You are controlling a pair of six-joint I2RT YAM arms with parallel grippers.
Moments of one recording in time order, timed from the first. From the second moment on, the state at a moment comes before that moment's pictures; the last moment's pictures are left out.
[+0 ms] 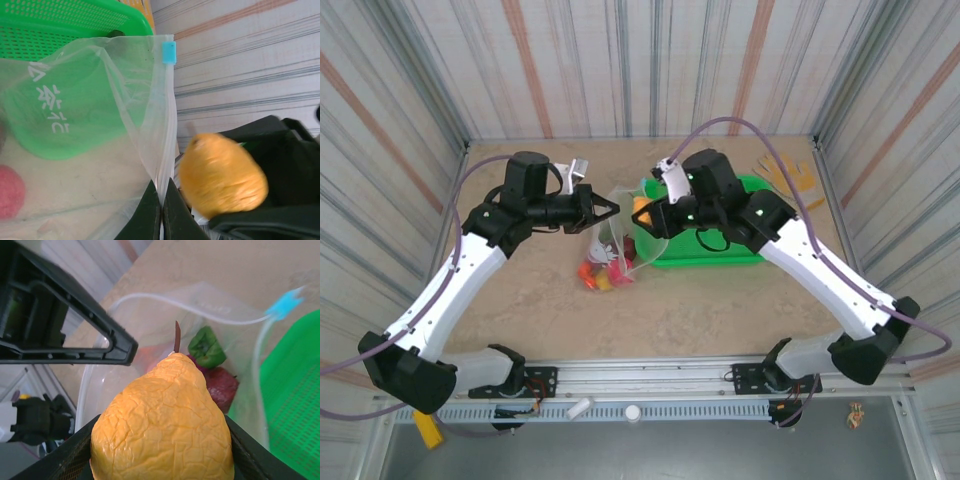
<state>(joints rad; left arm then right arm) -0.45 1.22 1.27 -0.59 0.68 -0.81 0.79 1.37 1.51 -0.79 -0.23 0.30</state>
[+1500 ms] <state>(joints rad) -0.43 1.19 1.27 -0.61 0.64 -0.79 0.87 1.40 1.61 -0.84 0.05 0.30</state>
